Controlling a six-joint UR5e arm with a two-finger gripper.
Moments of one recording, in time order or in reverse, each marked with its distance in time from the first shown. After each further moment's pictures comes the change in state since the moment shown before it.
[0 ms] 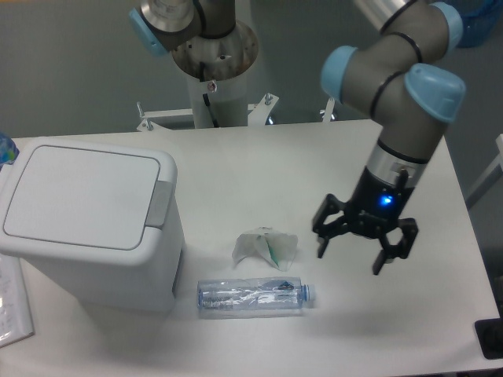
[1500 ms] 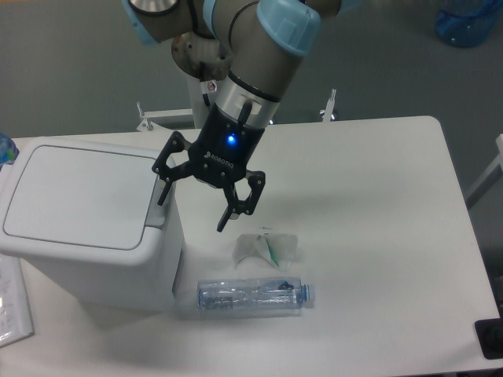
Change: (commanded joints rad) arm -0.189 0.224 -0.238 0.069 -0.069 -0.117
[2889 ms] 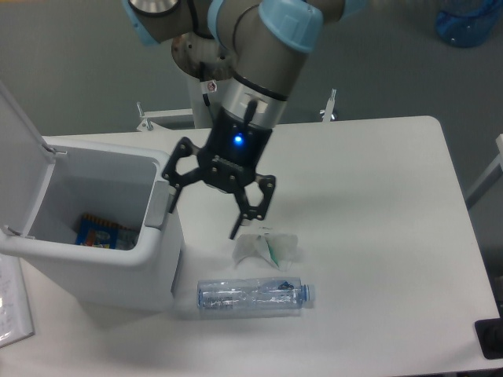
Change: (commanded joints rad) arm 0.092 -0.052 0.044 0.135 0.003 0.147
